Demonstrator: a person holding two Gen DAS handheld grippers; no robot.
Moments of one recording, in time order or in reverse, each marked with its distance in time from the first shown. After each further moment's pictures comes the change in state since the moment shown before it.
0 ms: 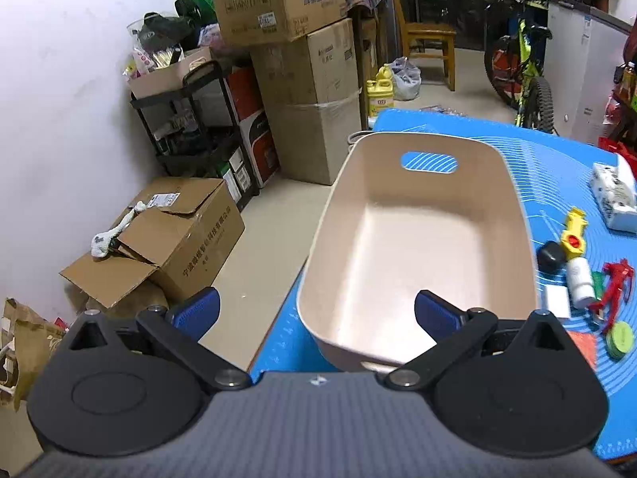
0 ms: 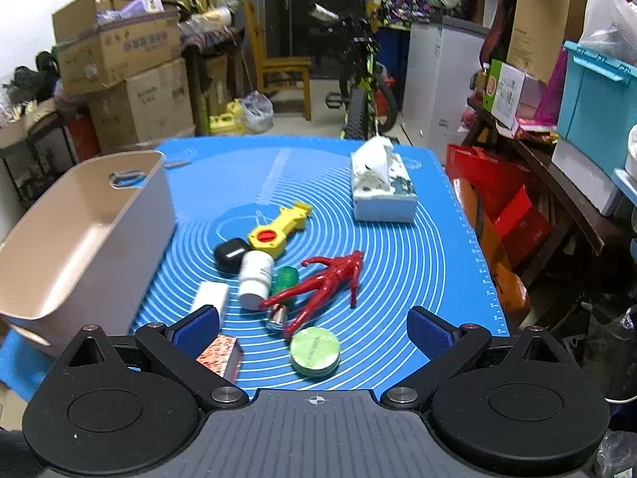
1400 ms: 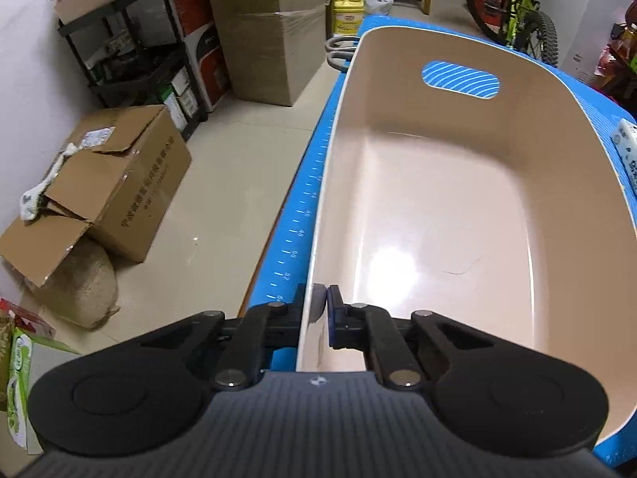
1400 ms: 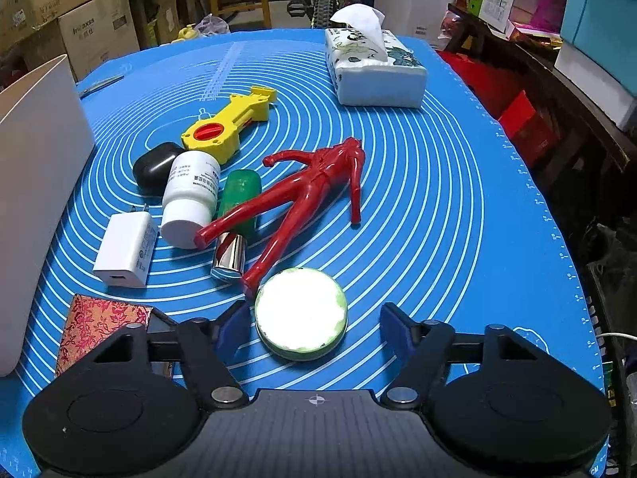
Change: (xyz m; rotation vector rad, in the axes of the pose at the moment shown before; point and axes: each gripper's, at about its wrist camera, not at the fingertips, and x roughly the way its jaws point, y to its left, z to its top) left arm 0.122 0.019 0.008 0.024 0.247 -0.155; right arm 0.130 0.000 -0.033 0.090 0.234 -0.080
